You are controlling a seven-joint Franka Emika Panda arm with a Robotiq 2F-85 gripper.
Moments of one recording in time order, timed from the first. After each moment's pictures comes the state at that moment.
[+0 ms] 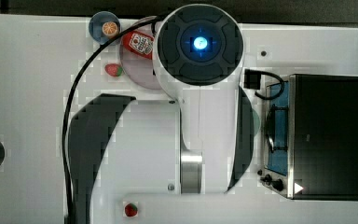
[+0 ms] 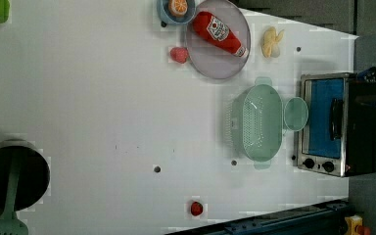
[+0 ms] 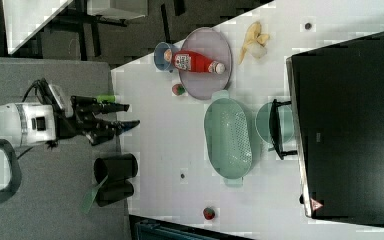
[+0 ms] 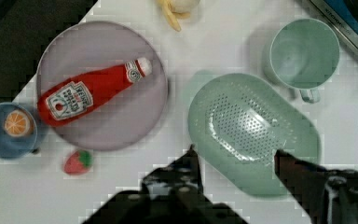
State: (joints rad) arm 0.01 -0.03 -0.01 -1.80 -0.03 0.19 0.08
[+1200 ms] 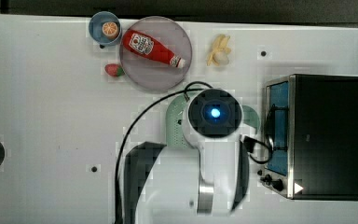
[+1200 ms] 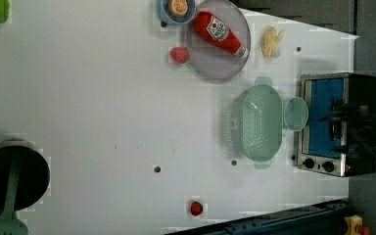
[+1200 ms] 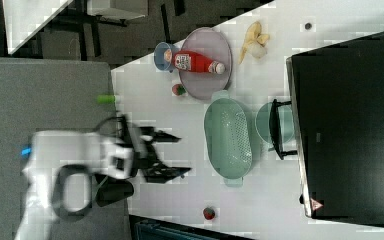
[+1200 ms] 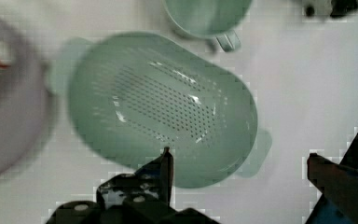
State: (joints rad) arm -0.04 -0.11 -0.02 -2.25 -0.05 0.39 0.30
